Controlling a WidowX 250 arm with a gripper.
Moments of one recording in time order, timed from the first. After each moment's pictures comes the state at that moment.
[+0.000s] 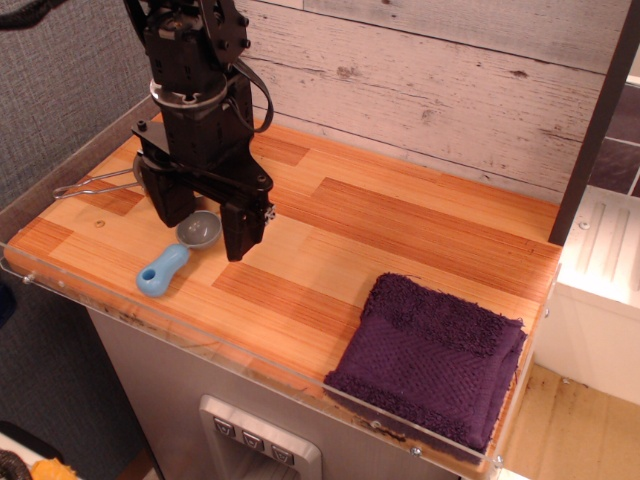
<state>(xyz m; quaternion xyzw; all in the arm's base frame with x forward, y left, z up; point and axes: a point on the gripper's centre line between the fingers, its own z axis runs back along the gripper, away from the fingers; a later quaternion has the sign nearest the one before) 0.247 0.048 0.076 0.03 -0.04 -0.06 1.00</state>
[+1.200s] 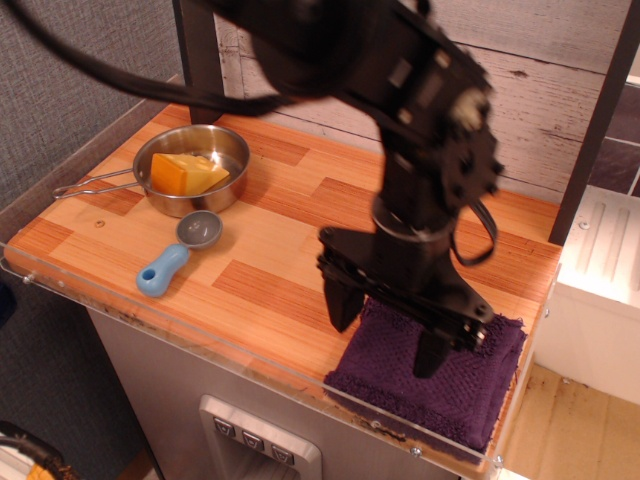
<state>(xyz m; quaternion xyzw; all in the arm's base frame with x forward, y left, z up) 0.239 -0.098 0.044 0.03 -0.05 -0.07 1.00</state>
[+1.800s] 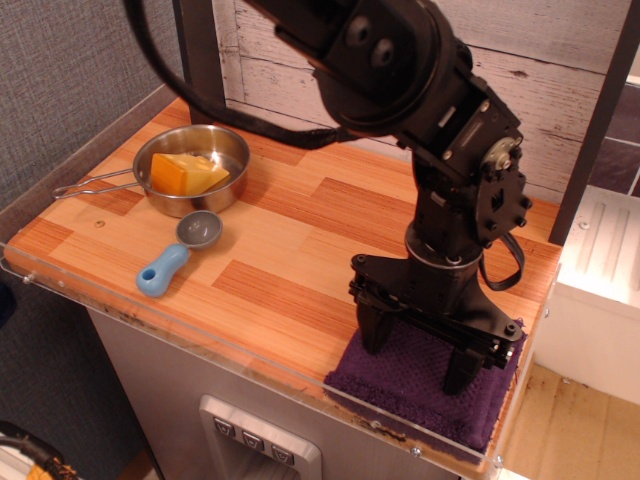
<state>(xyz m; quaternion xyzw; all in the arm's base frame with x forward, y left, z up) 0.250 -0.115 0.020 0.00 -0.04 -0.06 1.00</state>
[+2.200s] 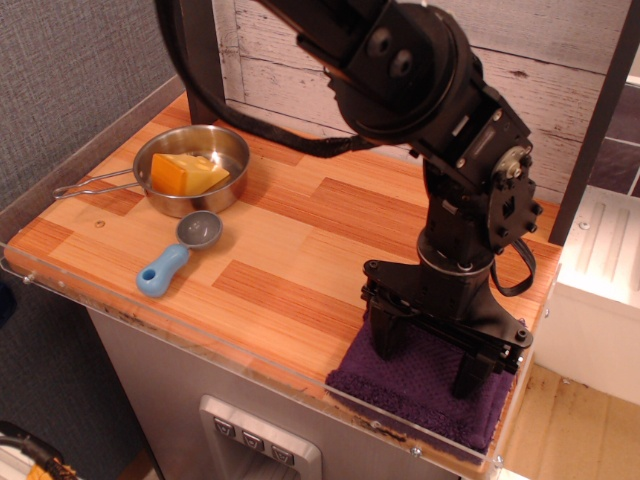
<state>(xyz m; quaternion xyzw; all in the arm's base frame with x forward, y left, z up) 0.252 -0.122 0.011 0.00 -0.04 -0.07 1.00</state>
